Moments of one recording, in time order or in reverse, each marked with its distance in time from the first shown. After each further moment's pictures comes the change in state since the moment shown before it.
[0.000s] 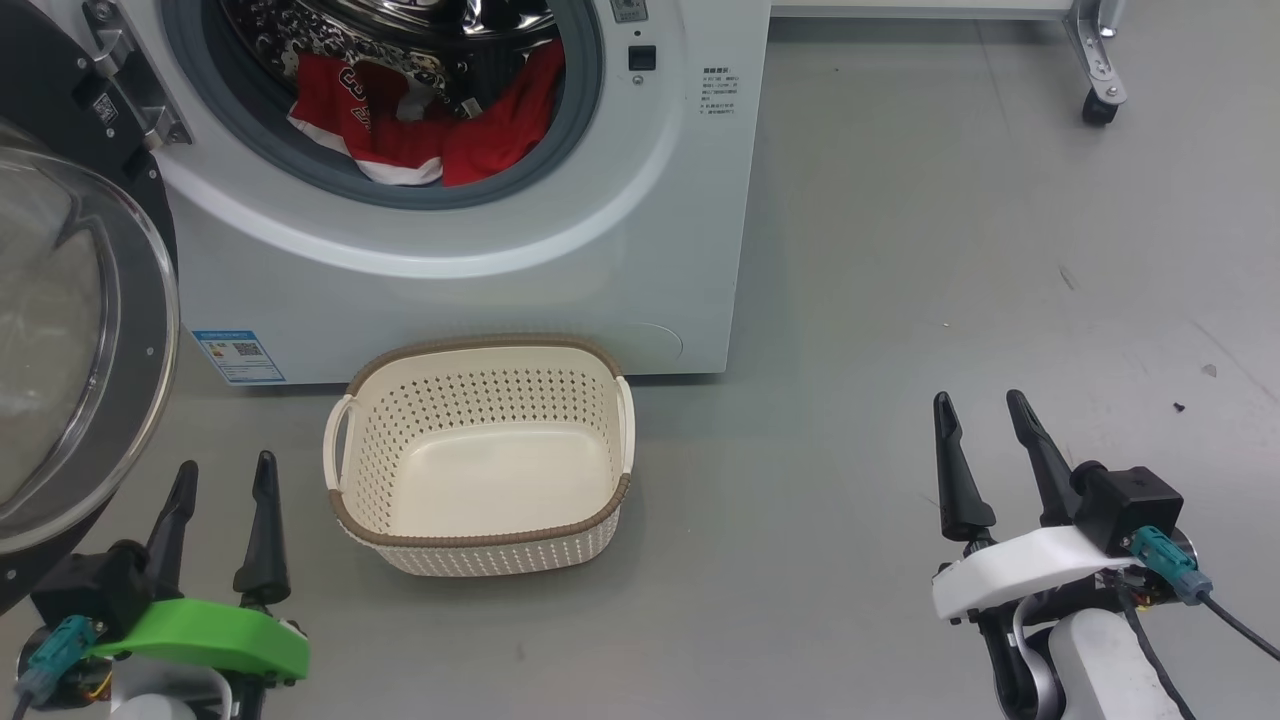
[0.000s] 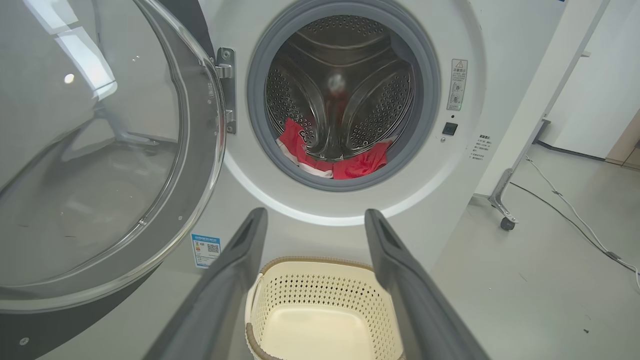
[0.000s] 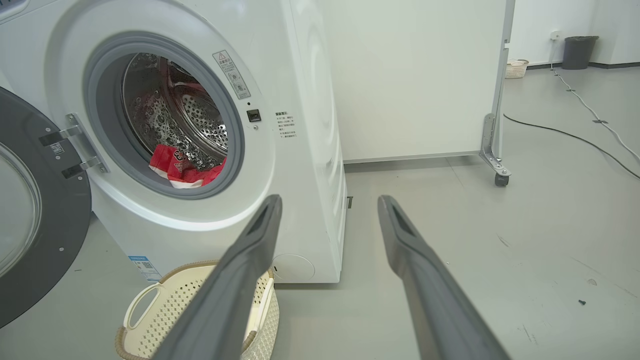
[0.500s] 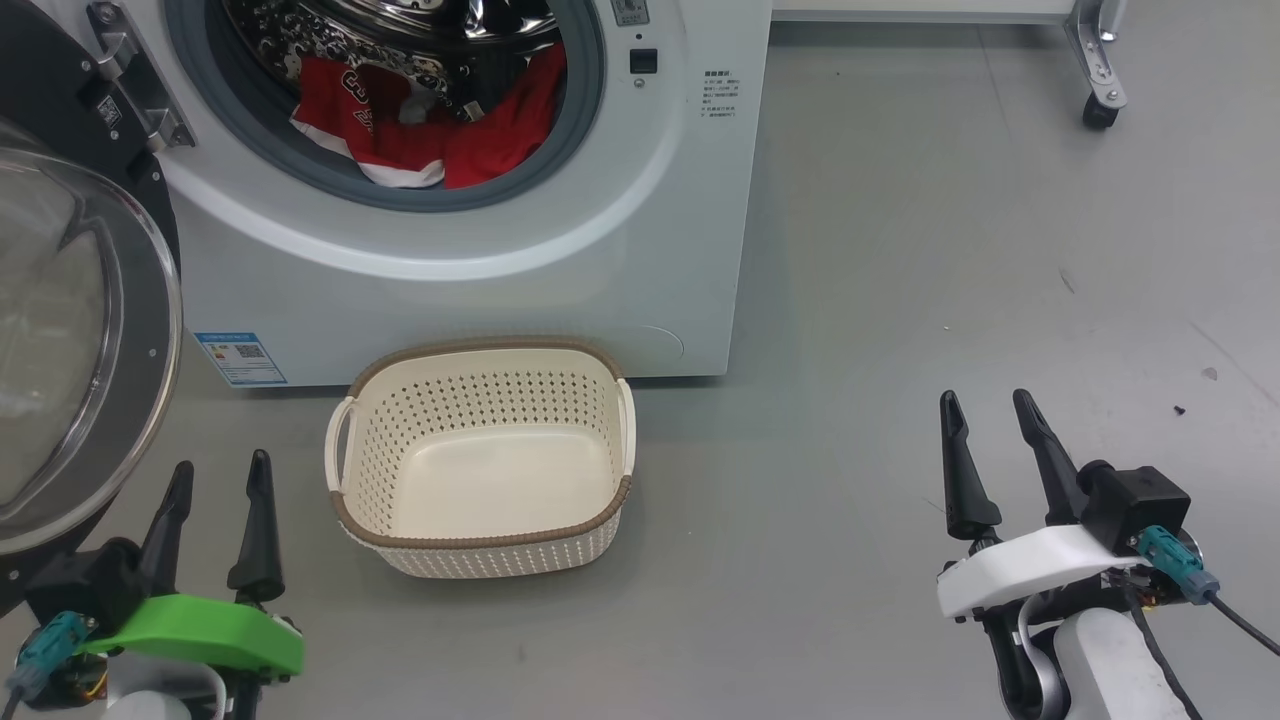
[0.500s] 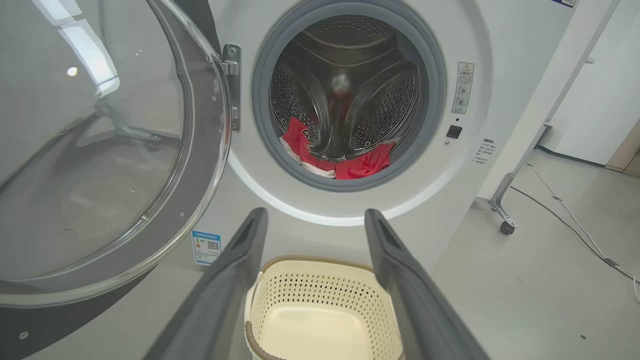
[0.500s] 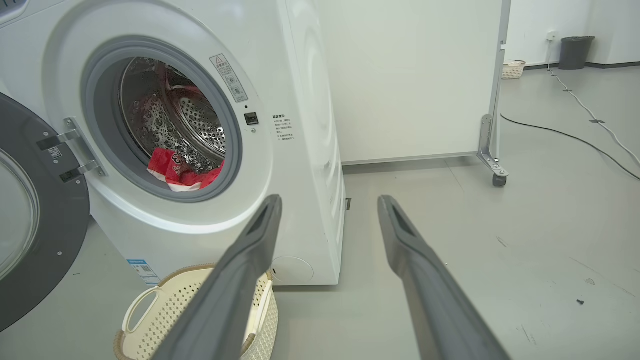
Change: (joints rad) left arm -0.016 0.004 0.001 0.028 -0.029 -0.009 0.001; right arm 0.000 -0.003 -0.007 0.000 0.008 0.000 0.000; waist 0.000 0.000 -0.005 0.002
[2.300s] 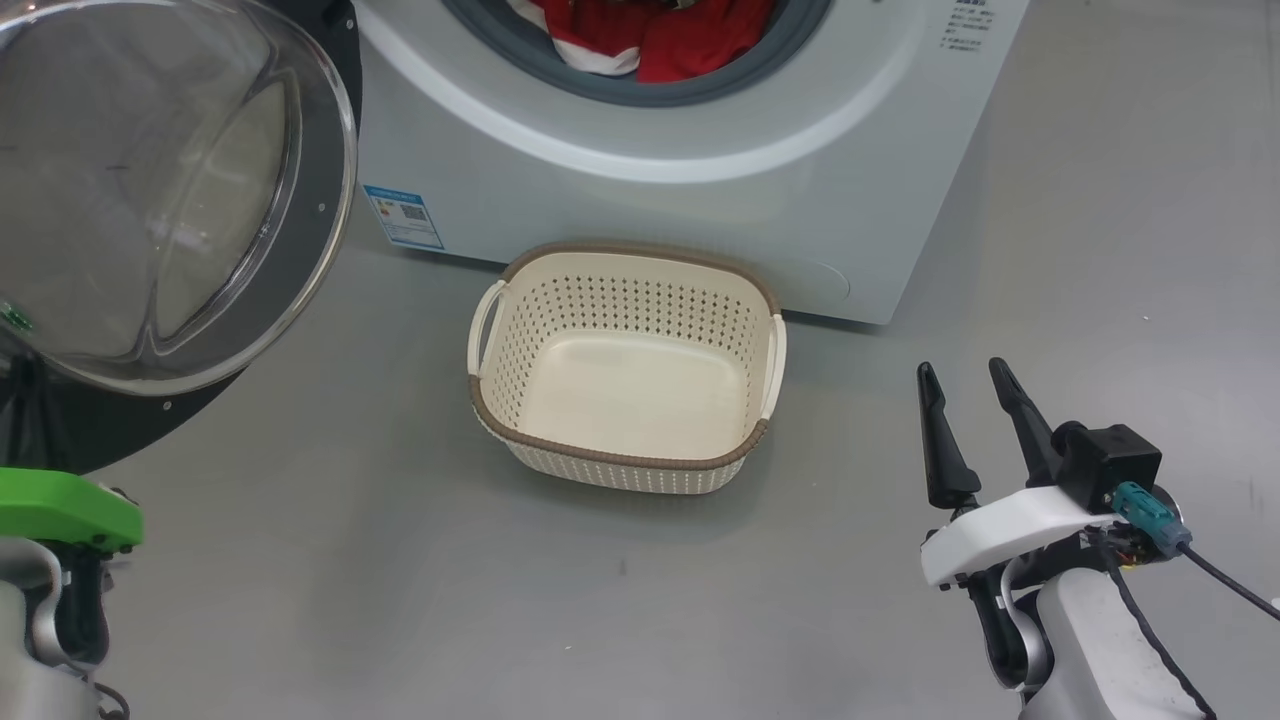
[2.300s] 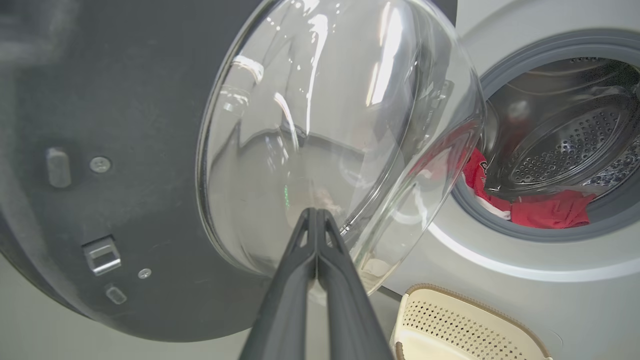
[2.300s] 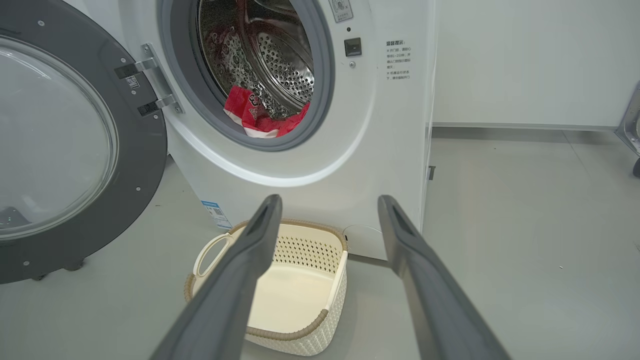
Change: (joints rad) left arm -0.279 0.118 0.111 0.262 -0.094 -0.010 0.039; right arm -0.106 -0.011 0.041 0.097 -0.002 0.000 0.000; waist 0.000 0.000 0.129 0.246
